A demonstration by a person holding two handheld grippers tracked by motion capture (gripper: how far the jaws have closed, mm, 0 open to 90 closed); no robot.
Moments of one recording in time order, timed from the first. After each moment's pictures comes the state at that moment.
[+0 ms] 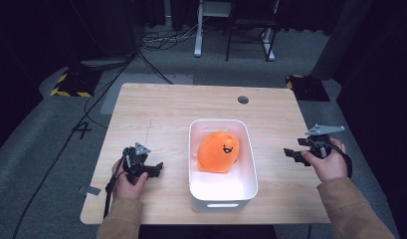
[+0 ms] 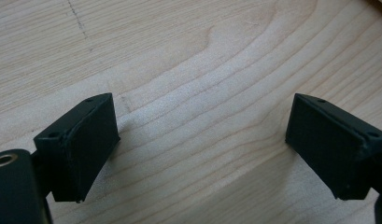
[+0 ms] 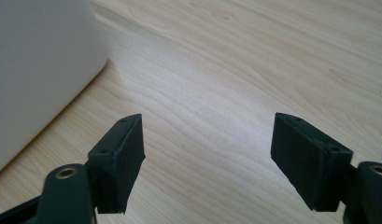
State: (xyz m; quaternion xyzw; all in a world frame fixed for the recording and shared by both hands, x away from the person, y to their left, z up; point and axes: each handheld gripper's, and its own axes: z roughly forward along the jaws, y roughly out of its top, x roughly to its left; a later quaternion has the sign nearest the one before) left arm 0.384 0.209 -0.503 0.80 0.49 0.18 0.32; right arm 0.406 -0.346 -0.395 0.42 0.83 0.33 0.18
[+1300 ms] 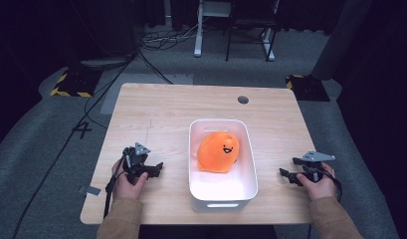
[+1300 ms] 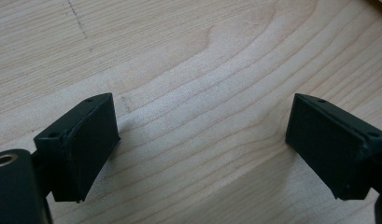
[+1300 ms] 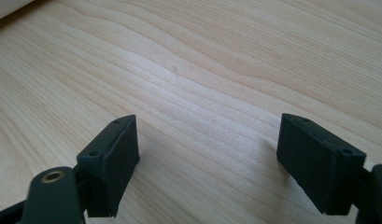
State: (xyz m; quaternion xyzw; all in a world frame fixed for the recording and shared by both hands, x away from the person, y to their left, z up) left arm 0.384 0.209 -0.503 0.80 0.49 0.18 0.32; right arm 0.390 -0.371 -0.503 0.41 0.82 0.36 0.19
